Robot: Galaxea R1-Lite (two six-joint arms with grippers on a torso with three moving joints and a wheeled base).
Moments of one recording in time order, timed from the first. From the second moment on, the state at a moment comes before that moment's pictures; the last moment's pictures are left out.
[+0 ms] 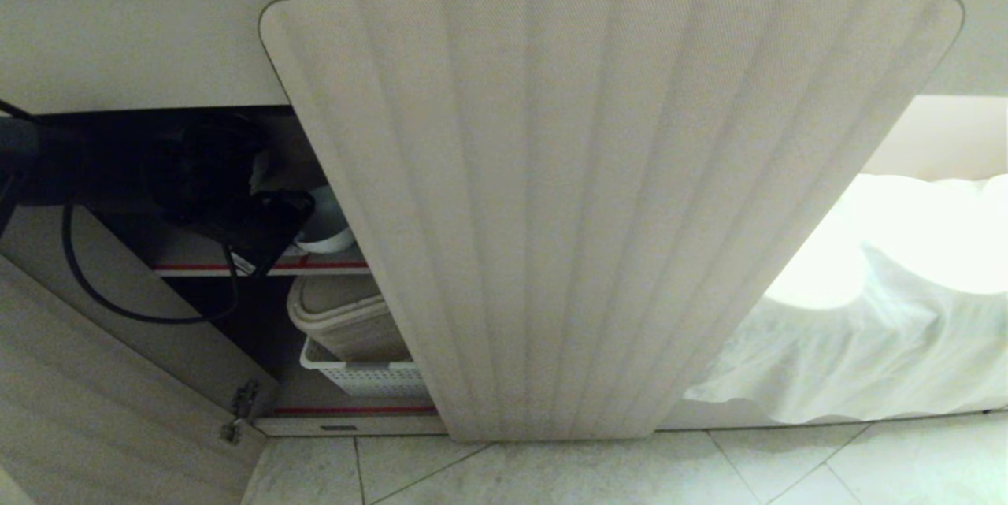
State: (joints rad) left arm 0.03 2.06 -1.55 0.31 -0.06 -1.04; right arm 0.00 0.00 0.00 0.00 -0.05 0.18
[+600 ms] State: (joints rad) left arm 0.02 2.09 -1.59 0.30 -0.06 -1.04; right arm 0.00 0.00 0.00 0.00 -0.05 0.18
